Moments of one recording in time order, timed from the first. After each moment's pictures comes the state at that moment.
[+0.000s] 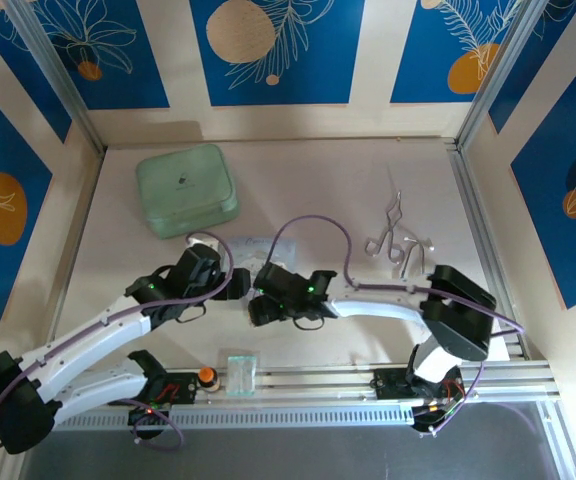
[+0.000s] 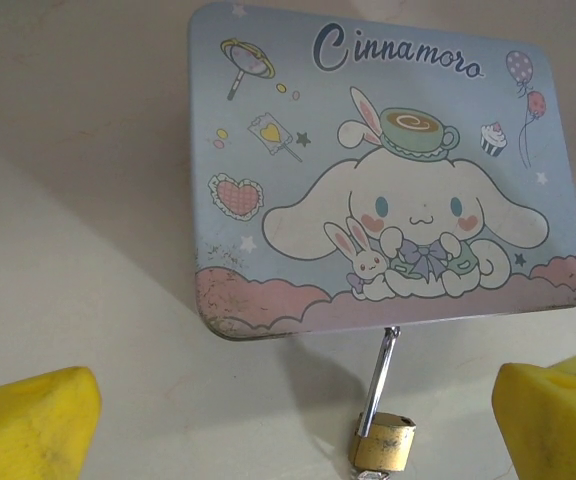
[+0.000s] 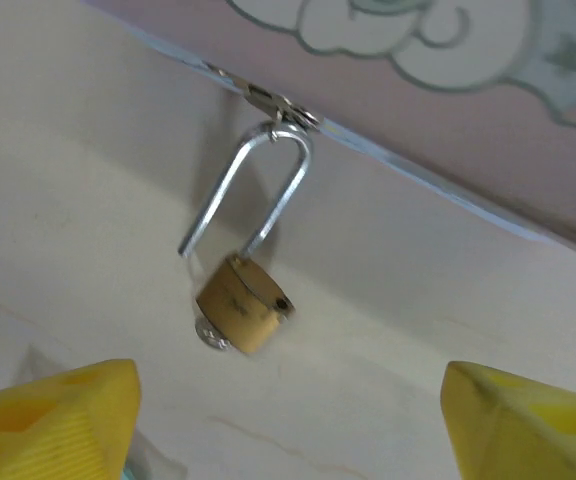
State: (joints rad) left arm -0.73 0.95 0.67 -0.57 -0.16 -0.63; right arm 1.15 1.63 1.00 -0.45 0.09 0.76
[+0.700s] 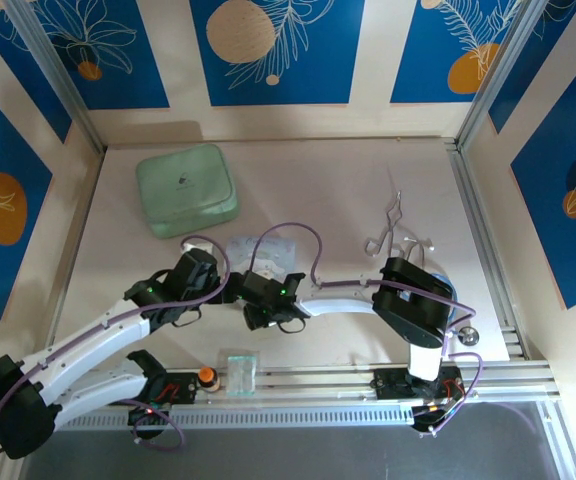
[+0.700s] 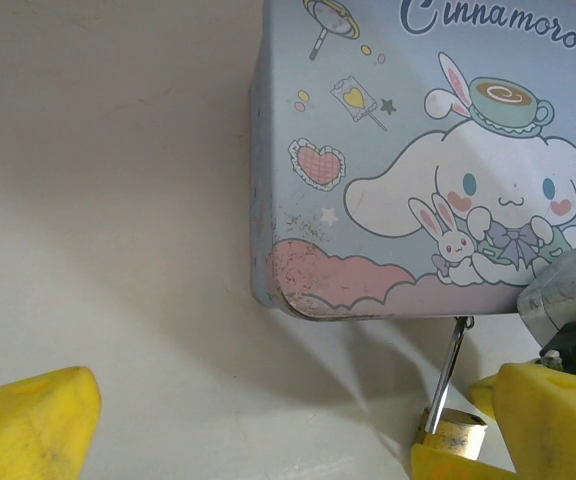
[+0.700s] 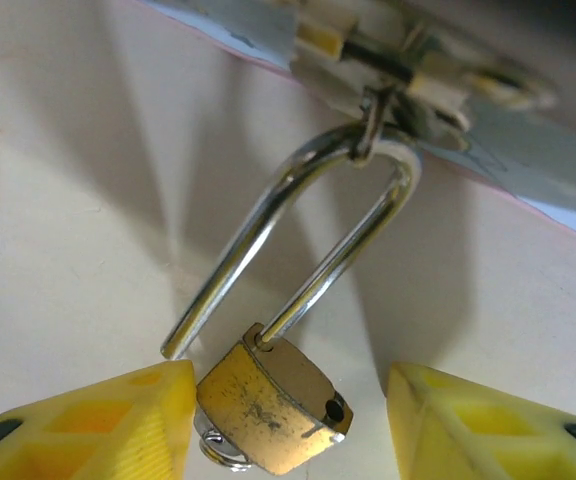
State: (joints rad) left arm -0.70 0.94 0.61 -0.58 -0.18 -0.63; right arm 1.18 1.83 1.10 -0.46 0.09 0.77
